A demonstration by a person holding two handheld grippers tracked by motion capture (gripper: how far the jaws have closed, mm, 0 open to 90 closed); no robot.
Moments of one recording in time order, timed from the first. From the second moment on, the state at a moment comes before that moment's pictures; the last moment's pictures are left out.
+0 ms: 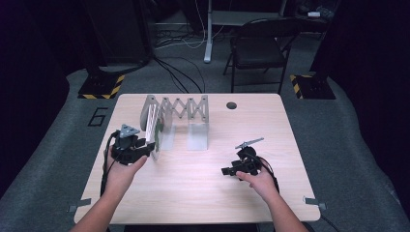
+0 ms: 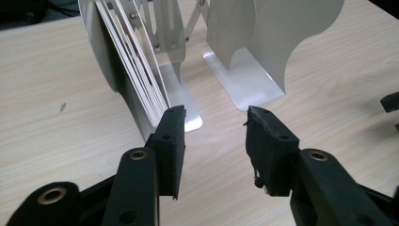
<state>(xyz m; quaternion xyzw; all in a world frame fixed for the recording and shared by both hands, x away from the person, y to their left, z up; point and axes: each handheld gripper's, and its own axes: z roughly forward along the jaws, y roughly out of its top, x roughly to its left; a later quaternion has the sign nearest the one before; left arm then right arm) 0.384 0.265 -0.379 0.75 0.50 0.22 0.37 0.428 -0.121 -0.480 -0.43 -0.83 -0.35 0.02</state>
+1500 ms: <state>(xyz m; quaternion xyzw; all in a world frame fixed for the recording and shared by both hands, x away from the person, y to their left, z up) 0.344 0.292 -0.492 0.78 0.48 0.18 0.37 0.427 -0.115 -0.485 -0.43 -0.84 -0.34 0.01</state>
